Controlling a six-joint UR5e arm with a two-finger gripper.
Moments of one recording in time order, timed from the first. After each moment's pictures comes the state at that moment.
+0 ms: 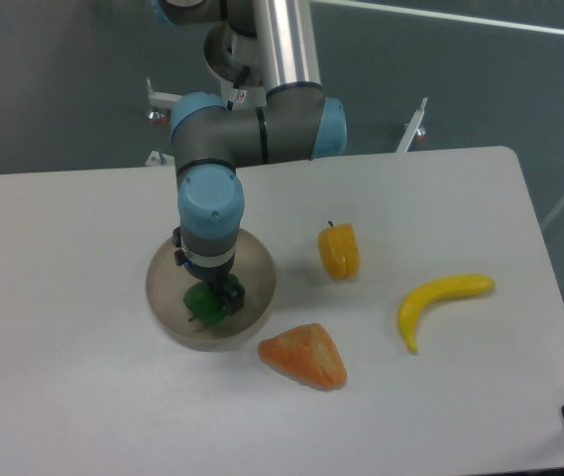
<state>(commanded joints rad) 2.00 -2.01 -1.46 -1.27 1.46 1.05</state>
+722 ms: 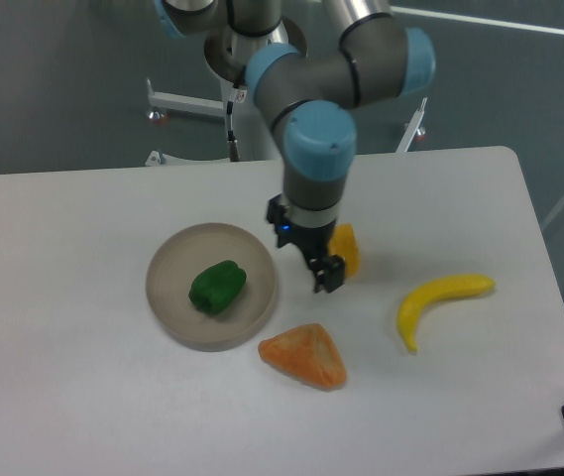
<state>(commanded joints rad) 2.27 -1.94 -1.43 -1.31 1.66 1.54</state>
